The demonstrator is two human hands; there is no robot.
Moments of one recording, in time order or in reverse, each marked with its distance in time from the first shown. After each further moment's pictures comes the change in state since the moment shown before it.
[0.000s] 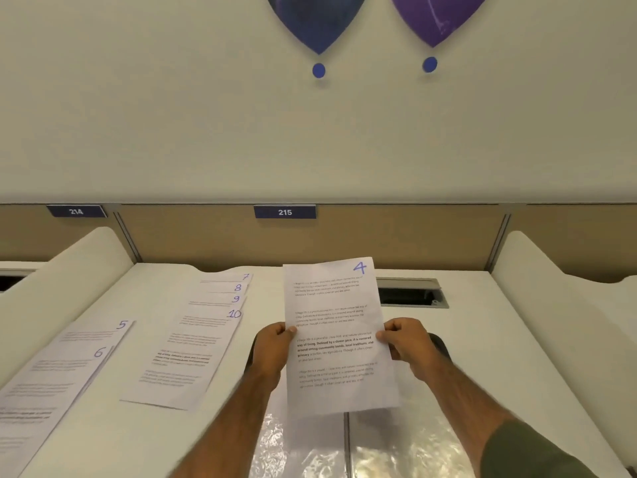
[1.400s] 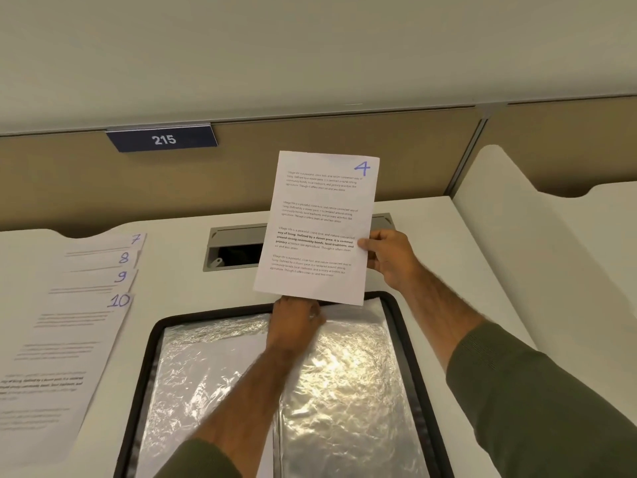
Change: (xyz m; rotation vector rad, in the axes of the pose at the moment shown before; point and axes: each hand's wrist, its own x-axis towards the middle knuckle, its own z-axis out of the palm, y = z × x) left_hand 0.127 -0.088 0.213 0.930 -0.289 0.431; right_hand 0.202 0.019 -0.098 0.411 0.119 0.065
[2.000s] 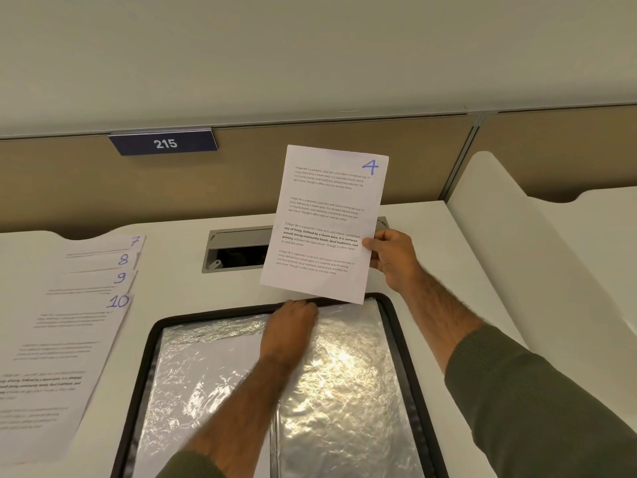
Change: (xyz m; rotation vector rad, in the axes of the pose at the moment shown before) left_hand -0.026 0.013 -0.015 0.313 0.051 0.172; right_hand -0.002 0.000 -0.009 -0.027 0.095 -0.065
